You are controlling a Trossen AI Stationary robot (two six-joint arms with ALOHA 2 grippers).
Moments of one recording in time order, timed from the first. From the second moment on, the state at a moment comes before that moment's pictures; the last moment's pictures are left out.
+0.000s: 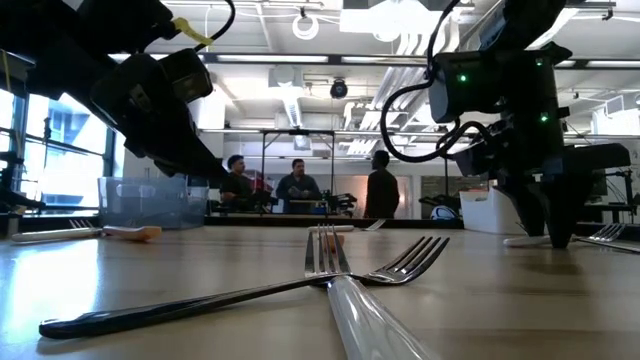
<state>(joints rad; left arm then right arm) -0.22 1.37 0.39 0.39 -0.22 -0.37 0.01 1.62 0.80 -0.84 0.04 0.09</state>
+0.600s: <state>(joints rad) -0.22 1.37 0.39 0.39 -0.22 -0.36 0.04 1.63 0.84 -0.87 0.01 0.07</state>
